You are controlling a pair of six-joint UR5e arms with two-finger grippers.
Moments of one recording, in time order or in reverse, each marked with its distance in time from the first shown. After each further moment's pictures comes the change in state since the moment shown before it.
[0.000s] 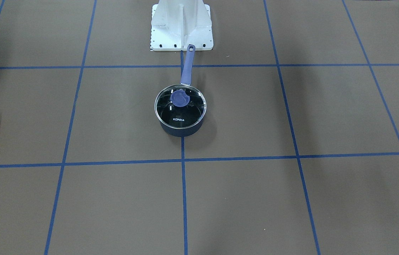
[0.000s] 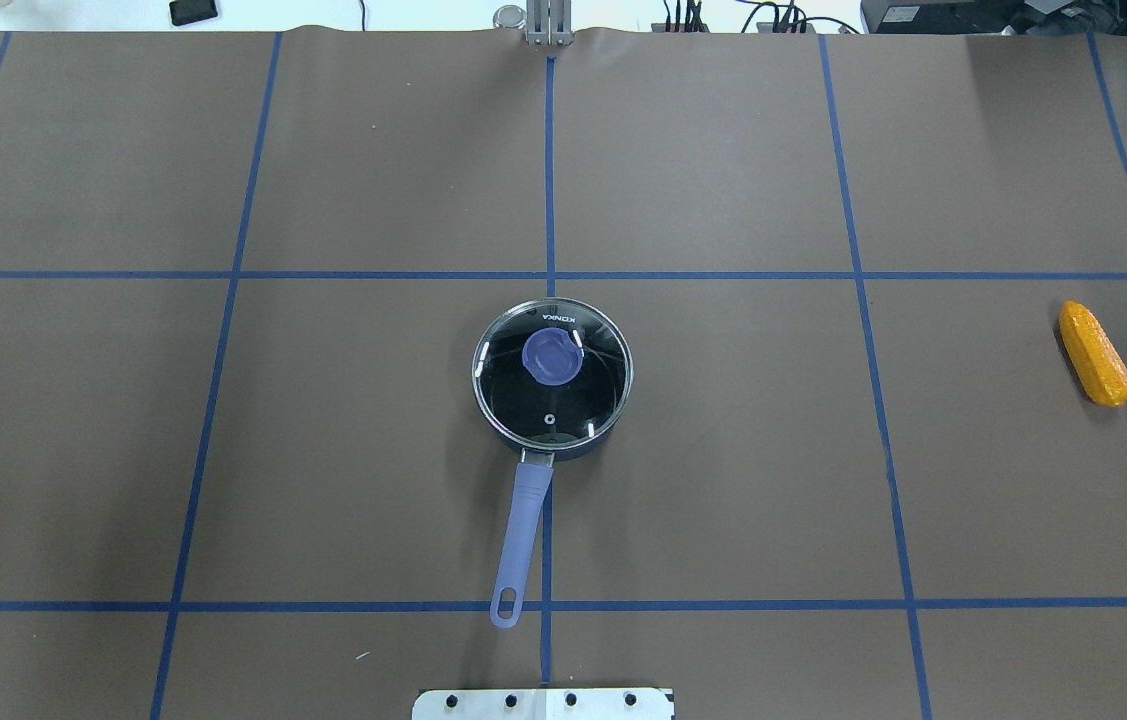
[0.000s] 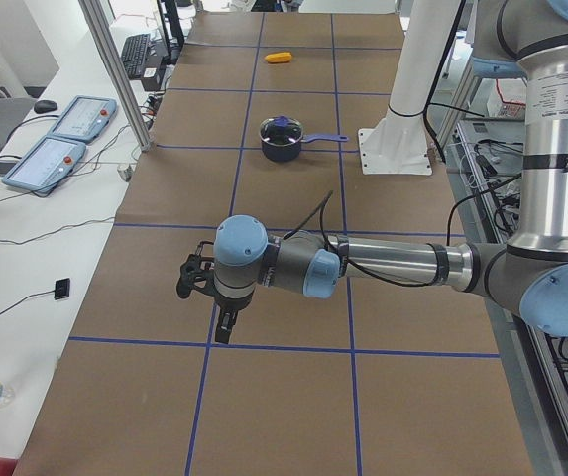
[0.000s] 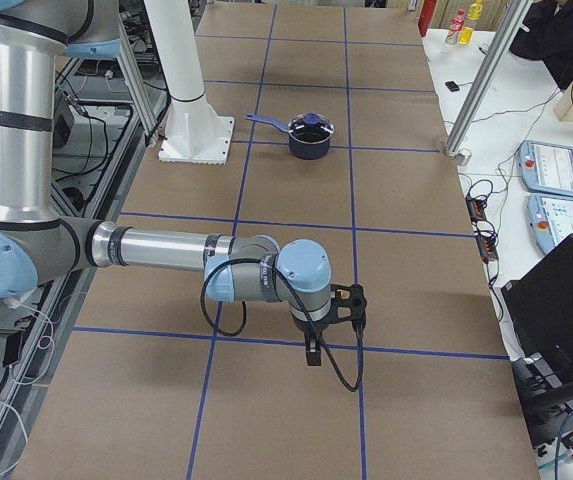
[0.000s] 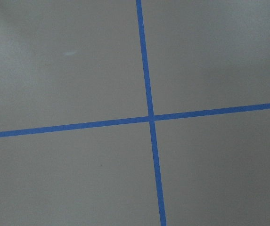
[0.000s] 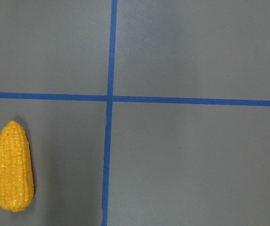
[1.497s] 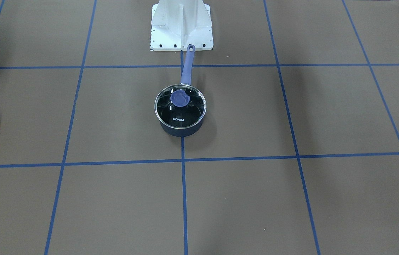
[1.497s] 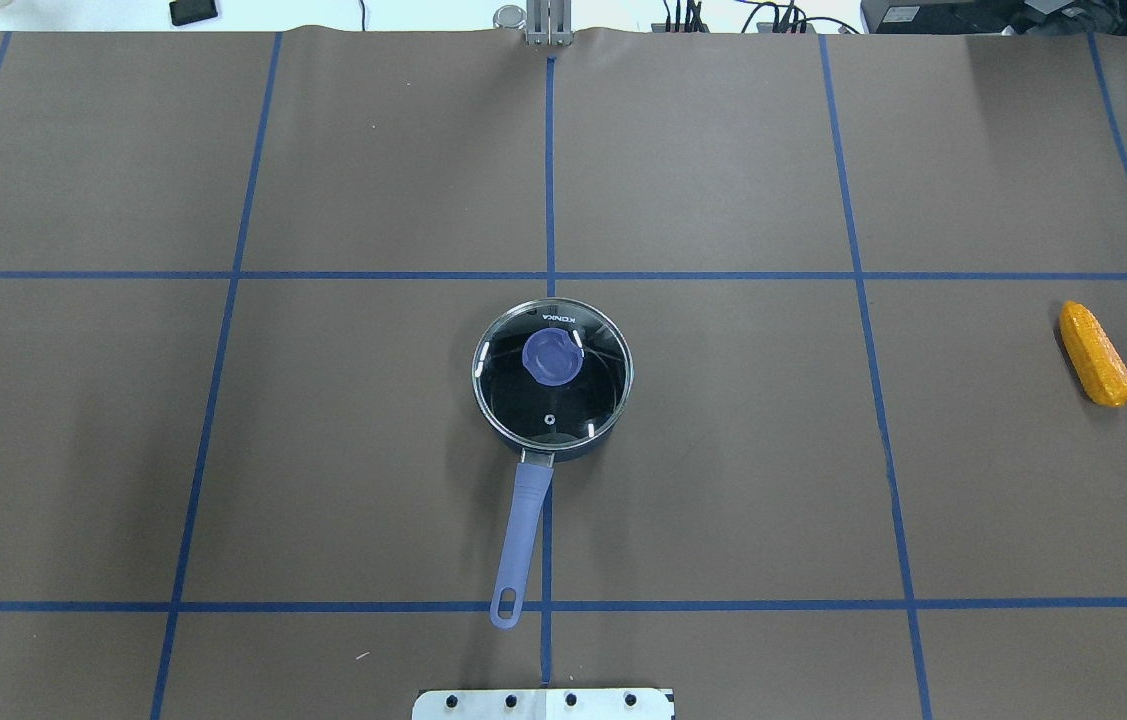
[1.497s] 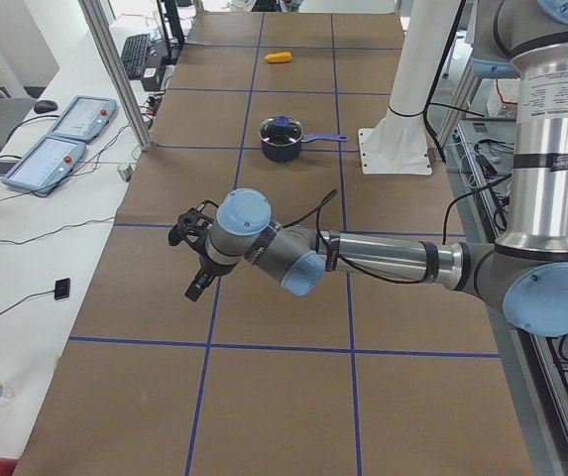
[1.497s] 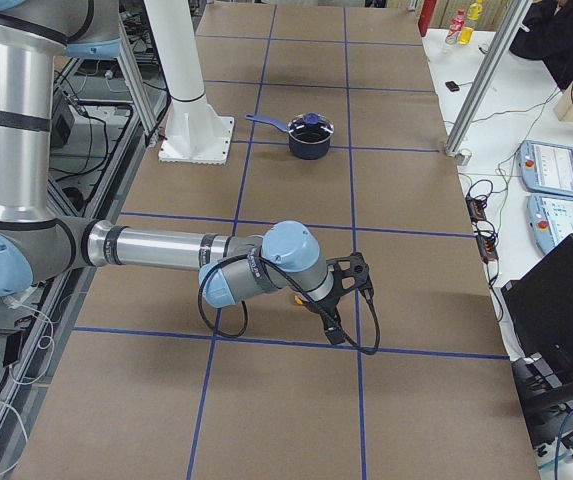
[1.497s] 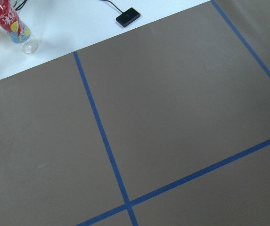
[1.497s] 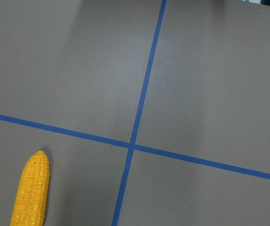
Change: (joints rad) left arm 0.087 -0.044 0.000 -0.330 -0.001 -0.084; right arm -0.006 -0.012 0.019 0.311 0.036 0.028
